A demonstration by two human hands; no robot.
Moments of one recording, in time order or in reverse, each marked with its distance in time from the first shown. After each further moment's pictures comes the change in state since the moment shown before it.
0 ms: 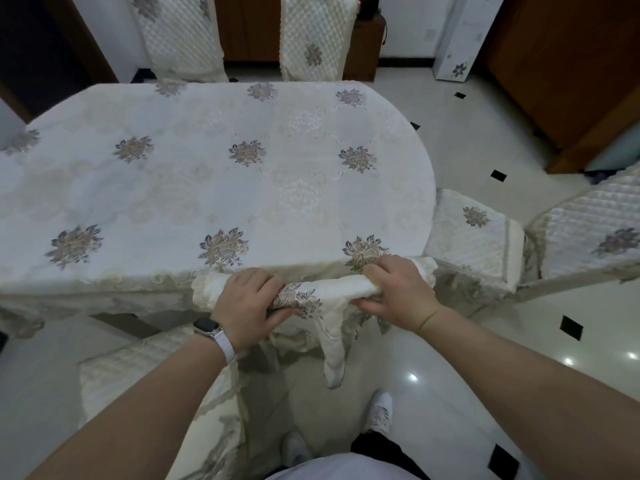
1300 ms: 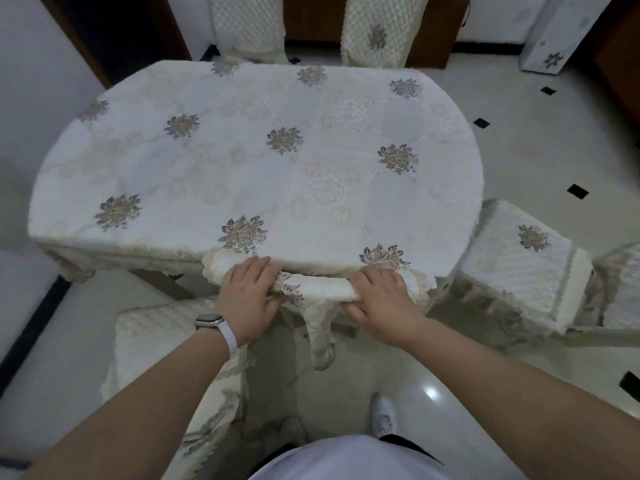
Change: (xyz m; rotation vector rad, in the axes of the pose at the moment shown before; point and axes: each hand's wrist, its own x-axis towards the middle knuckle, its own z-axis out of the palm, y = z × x) left_hand 0.004 0.018 0.014 0.129 -0.290 -0.517; right_hand 0.026 0.005 0.010 0.056 -0.485 0.054
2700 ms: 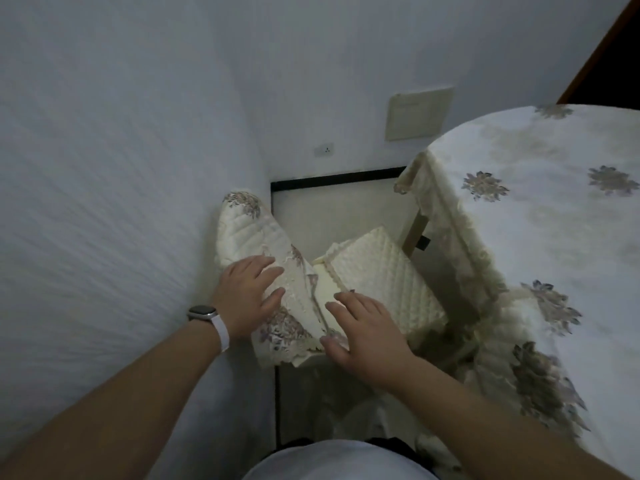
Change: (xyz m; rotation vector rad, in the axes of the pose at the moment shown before) left_hand -0.383 -0.012 -0.070 0.191 0.276 -1.160; right_hand -0.015 -0.296 0.084 0.017 -0.330 -1.340
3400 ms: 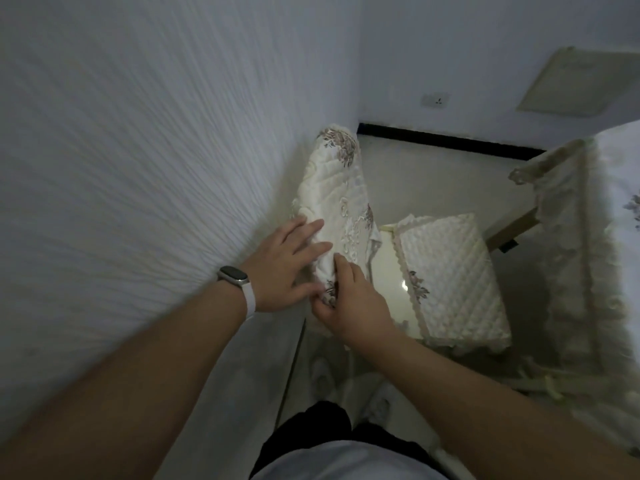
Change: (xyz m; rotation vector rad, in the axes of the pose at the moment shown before) left_hand -0.051 -0.045 0.017 -0.066 -0.118 -0.074; right_hand 0.087 -0.064 0.077 0.315 -0.213 0.026
